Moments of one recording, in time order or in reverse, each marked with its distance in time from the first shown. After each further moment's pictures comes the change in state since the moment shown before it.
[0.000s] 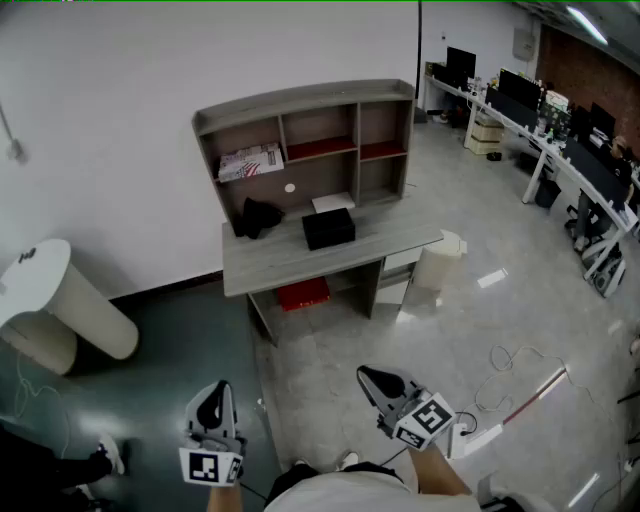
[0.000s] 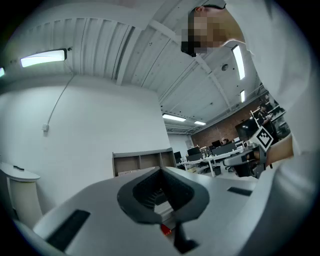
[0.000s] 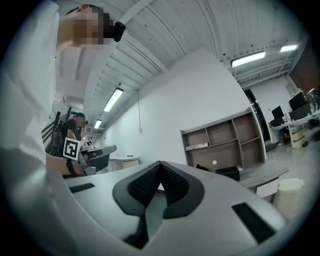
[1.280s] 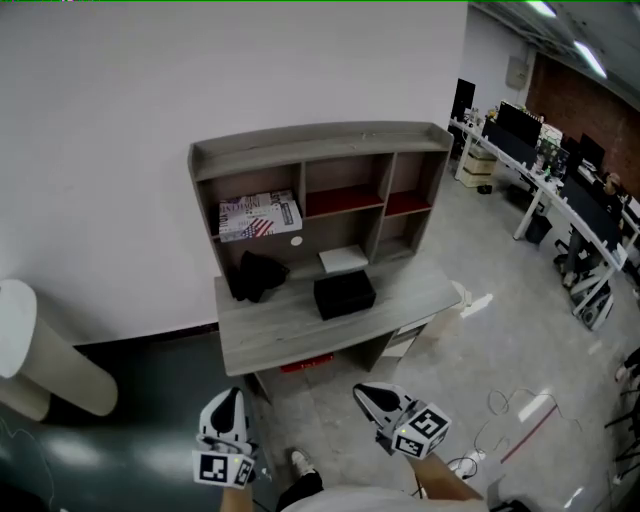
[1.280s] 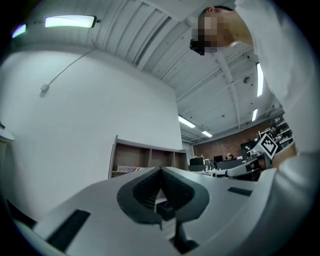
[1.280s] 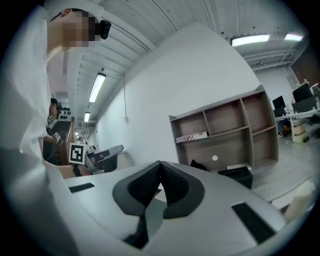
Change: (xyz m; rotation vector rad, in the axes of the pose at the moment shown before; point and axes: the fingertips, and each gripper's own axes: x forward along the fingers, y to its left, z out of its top) left arm 0.239 0.166 -0.107 -0.248 -0.031 -0.032; right arm 0.244 -0.141 -0.009 0.050 0.145 -0.041
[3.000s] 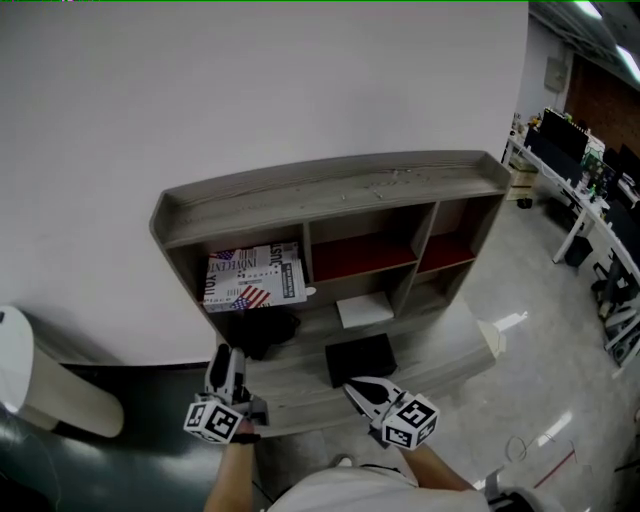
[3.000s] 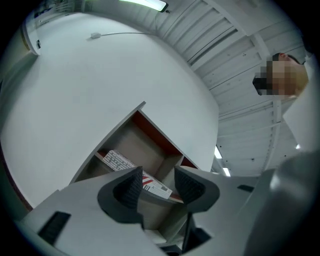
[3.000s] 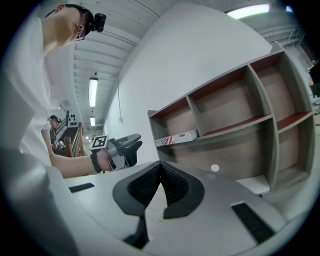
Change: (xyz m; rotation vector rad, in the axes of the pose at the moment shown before) left arm 0.312 0.137 -0.052 -0.514 -0.141 0.145; right arm 0.186 -0.227 0.036 0.043 0.031 0.155
